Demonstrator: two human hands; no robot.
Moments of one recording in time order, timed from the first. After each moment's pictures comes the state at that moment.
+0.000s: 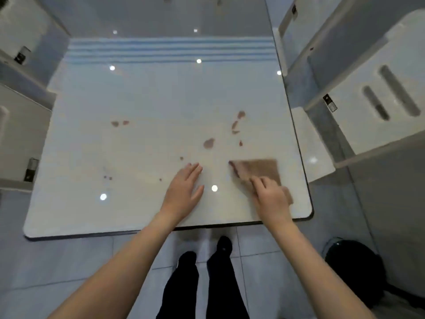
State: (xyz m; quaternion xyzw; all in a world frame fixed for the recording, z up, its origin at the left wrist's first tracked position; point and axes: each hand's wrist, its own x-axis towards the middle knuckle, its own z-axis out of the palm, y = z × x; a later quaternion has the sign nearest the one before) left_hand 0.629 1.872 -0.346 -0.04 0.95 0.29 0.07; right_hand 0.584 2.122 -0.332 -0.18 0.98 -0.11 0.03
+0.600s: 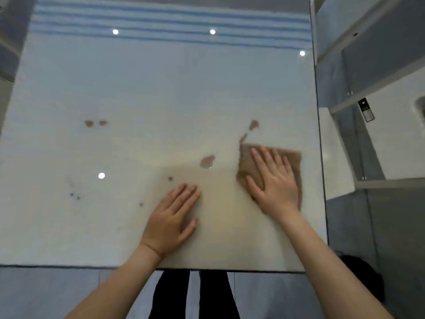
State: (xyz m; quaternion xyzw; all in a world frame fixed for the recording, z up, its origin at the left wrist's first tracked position) left_hand 0.610 1.865 -0.383 0.01 0.97 0.22 0.06; right_hand 0.448 2.106 -0.389 -0.25 0.96 -0.11 0.06
